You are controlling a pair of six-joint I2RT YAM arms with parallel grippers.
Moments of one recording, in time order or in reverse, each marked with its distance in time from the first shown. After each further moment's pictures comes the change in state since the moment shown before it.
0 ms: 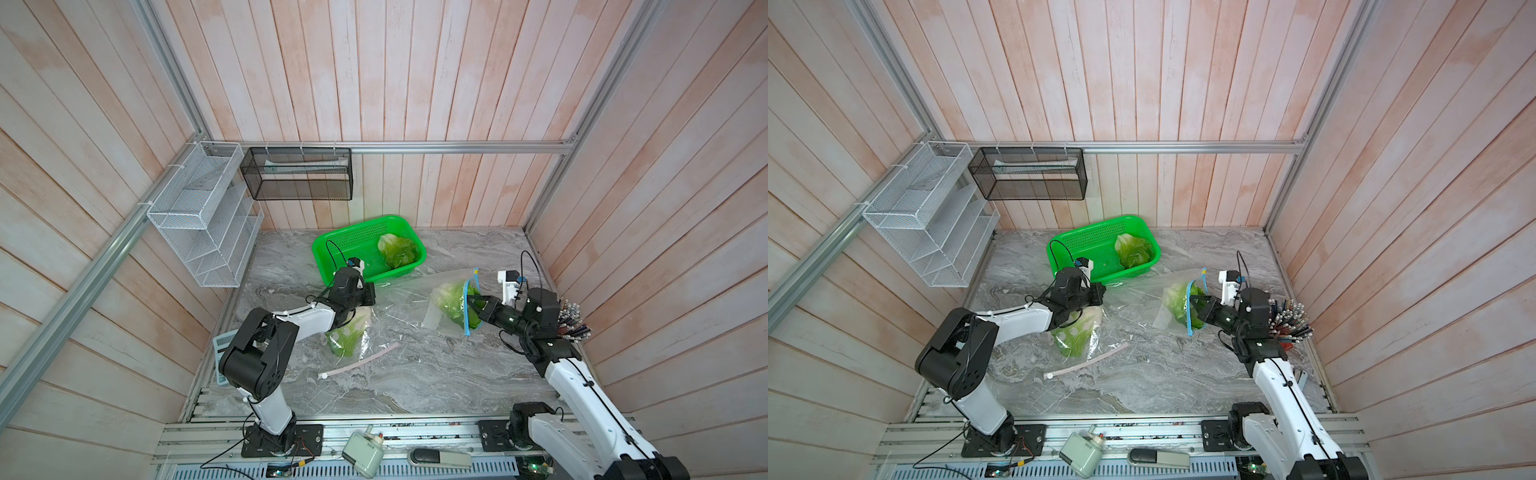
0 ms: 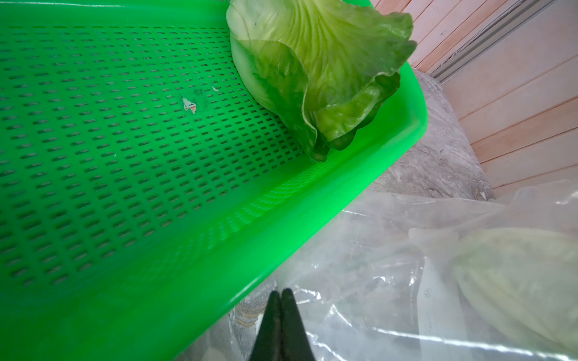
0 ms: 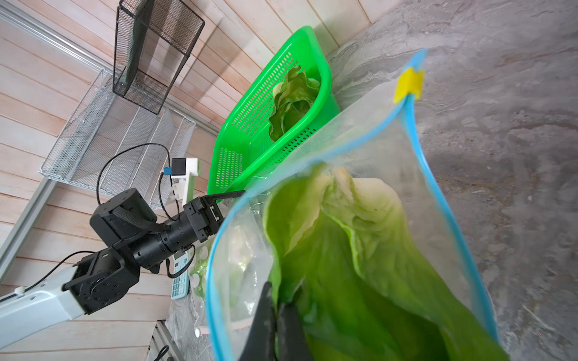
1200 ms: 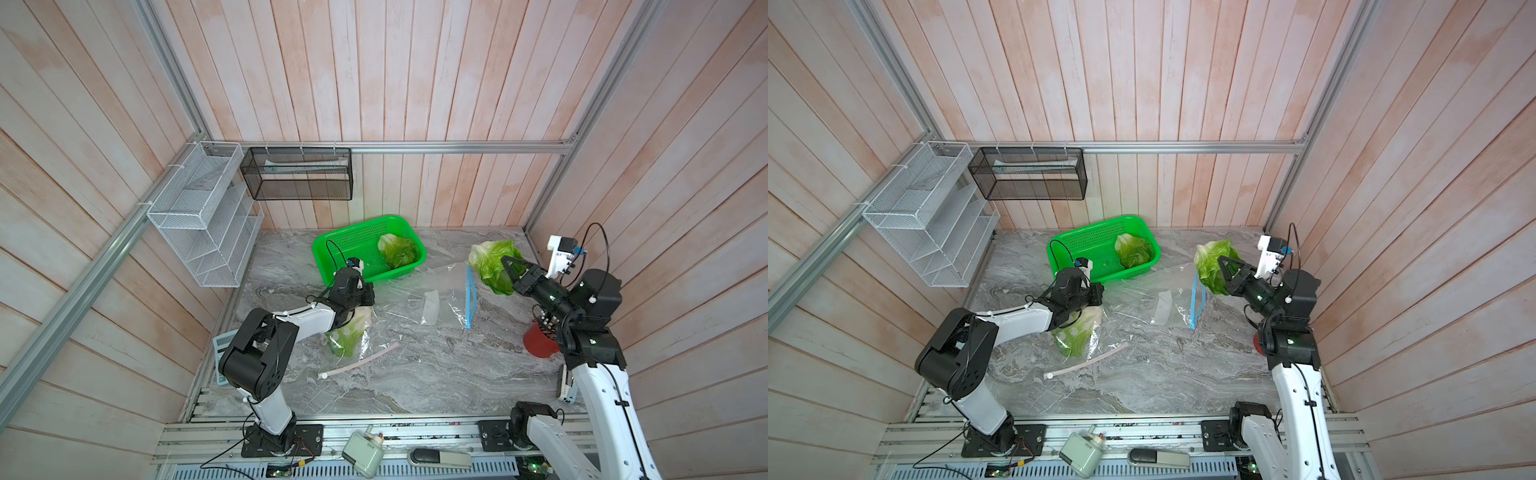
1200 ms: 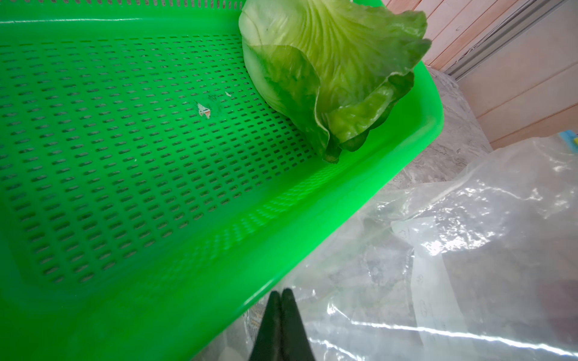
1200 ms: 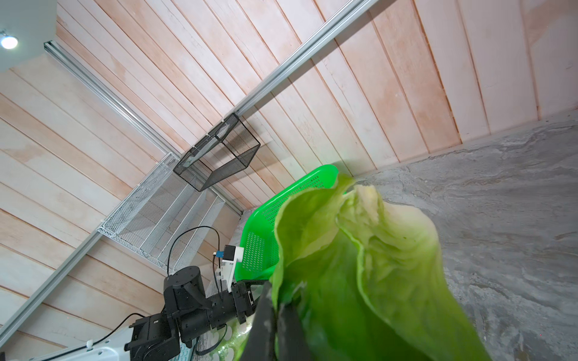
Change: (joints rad) left arm -0.004 -0.002 0.000 -0.010 -0.034 0.026; right arm -0.098 -0.028 0.349 -0.072 0.008 -0.015
